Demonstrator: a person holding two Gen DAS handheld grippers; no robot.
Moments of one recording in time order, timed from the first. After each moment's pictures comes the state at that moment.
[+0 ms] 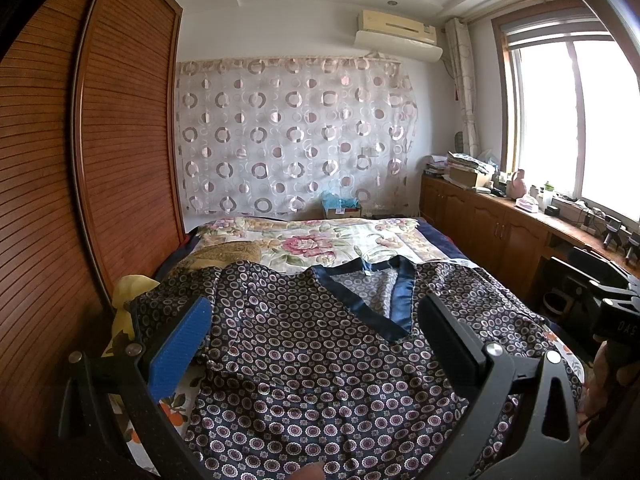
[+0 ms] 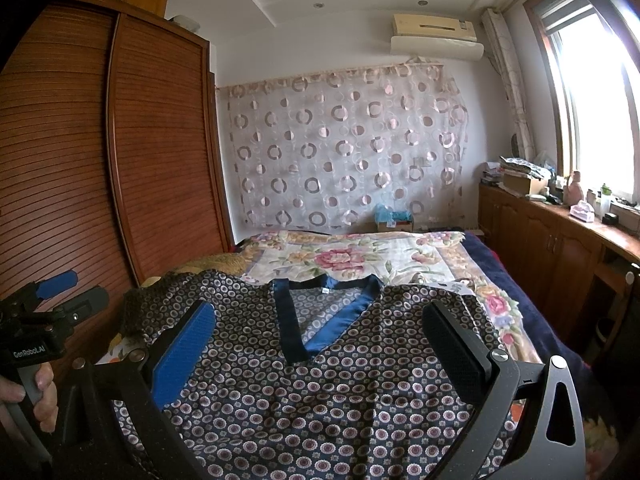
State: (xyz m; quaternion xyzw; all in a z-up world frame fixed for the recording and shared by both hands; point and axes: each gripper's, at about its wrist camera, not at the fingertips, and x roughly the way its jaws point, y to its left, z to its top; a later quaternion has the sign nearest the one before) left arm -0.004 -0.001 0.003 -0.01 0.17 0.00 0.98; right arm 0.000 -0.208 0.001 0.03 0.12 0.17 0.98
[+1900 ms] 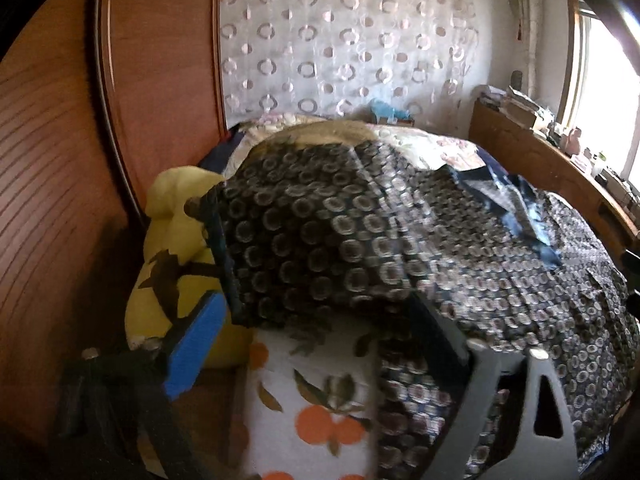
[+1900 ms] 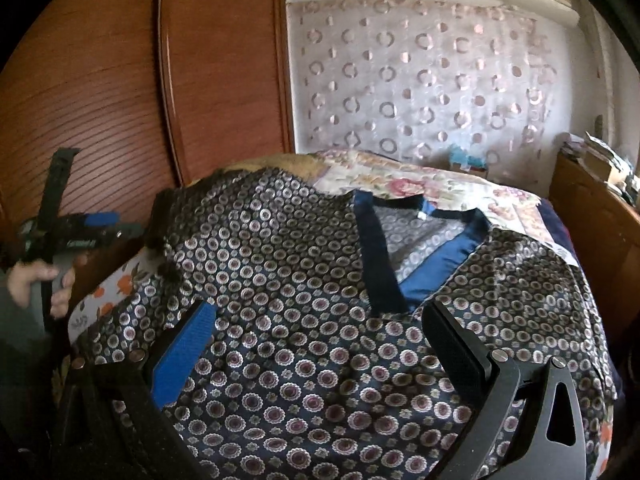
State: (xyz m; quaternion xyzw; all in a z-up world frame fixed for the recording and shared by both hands) left arm 0.088 0.186 -0.104 -0.04 0.35 0.04 0.93; right arm 0.075 -0.147 -0.027 -0.06 0.24 0.29 0.92
